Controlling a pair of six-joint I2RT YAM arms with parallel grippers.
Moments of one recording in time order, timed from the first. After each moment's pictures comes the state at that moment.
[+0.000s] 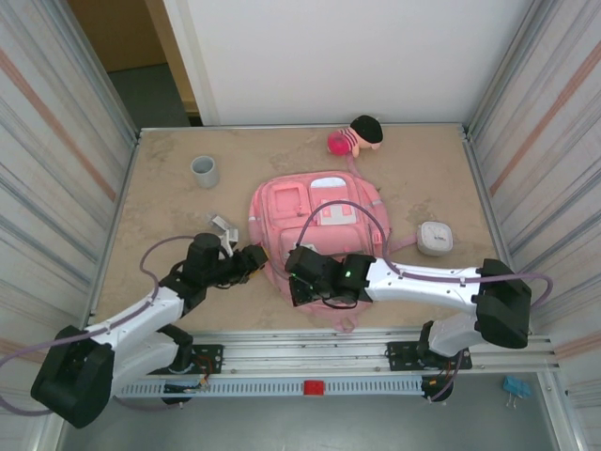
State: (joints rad) left arm -0.50 1.01 0.31 0.15 0.46 -1.13; right arm 1.21 1.42 0.97 -0.54 0.10 0.84
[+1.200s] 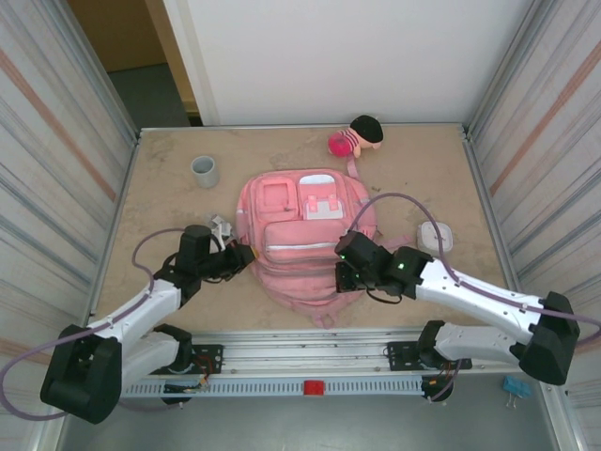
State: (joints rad) left arm -0.35 1.02 0.38 -0.01 0.50 -0.91; right arm 0.99 1.06 0.81 -0.75 0.09 0.78
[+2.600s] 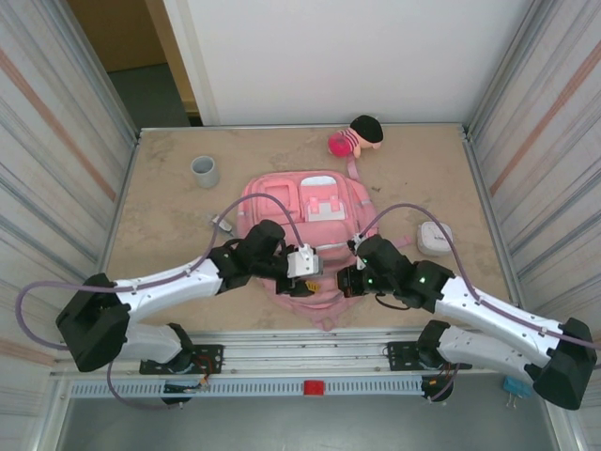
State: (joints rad) left arm -0.91 1.32 0.76 -0.12 0.47 0.53; right arm 0.91 0.89 0.64 -0.58 -0.09 0.74
